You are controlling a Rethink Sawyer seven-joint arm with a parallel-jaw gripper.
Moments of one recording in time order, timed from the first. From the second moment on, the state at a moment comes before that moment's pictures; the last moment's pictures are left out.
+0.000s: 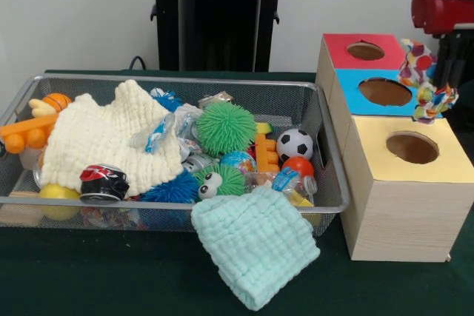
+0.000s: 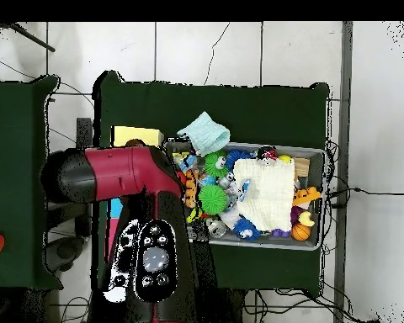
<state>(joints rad) 0.11 -0.69 -0.01 1.45 -0.01 0.66 1.74</state>
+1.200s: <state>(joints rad) 0.09 -0.62 -0.01 1.45 -0.02 0.55 1.74</state>
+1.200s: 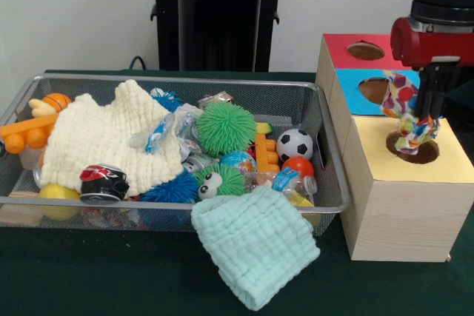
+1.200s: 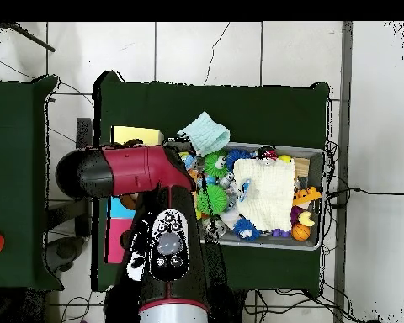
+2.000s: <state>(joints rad) 0.10 -0.58 -0.01 1.45 -0.02 0.49 1.74</state>
